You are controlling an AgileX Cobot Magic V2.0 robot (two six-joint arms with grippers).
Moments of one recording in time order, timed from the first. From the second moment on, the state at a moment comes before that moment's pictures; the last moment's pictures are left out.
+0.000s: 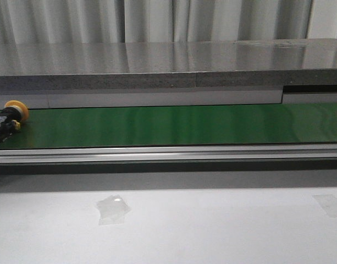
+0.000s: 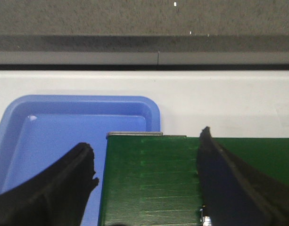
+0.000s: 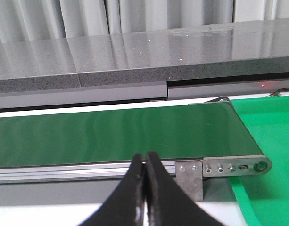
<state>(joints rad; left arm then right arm) 0.08 1.26 -1.03 -0.09 0.44 0.09 0.03 -0.01 0.03 0.02 0.08 0.08</state>
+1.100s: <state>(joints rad) 0.08 0.42 -0.36 -0.15 0.13 0.09 0.03 -0.01 0.03 0.02 0.08 0.08</state>
